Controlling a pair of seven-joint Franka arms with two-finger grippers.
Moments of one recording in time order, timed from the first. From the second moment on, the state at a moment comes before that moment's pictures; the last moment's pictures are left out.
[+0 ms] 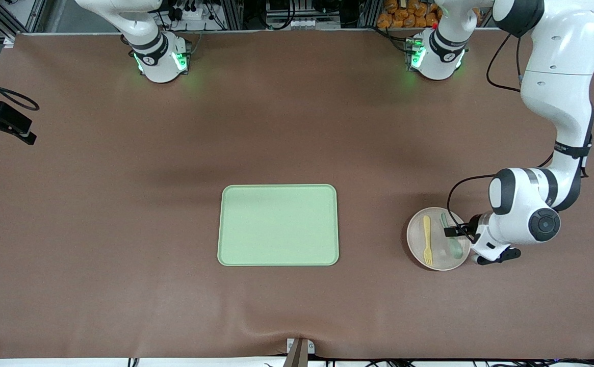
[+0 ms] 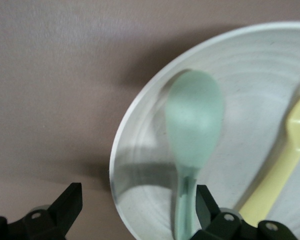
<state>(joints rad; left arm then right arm) 0.05 0.74 -0.09 -1.61 0.02 2.16 -0.23 -0.02 0.01 0.00 -1.48 -0.02 1.56 0.04</state>
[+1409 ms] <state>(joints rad) 0.06 0.74 -0.09 -1.62 0.02 2.16 -0.22 -0.02 0.01 0.00 -1.48 -0.02 1.56 0.04</state>
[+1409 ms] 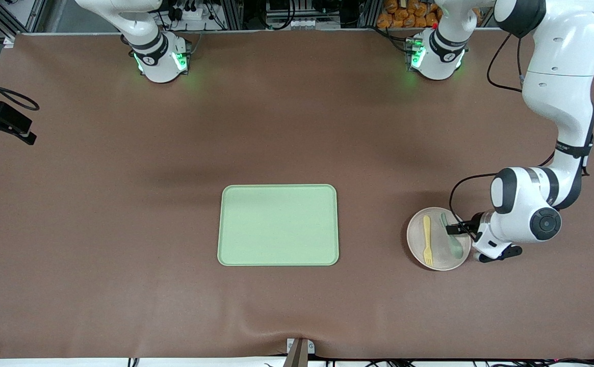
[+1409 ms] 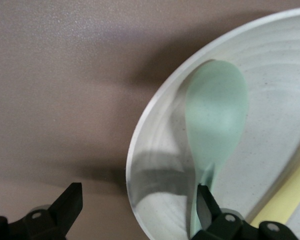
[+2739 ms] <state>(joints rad) 0.09 0.71 -0.09 -1.62 0.02 2.13 -0.19 -0.02 0.01 0.00 -1.48 -0.02 1.56 0.04</state>
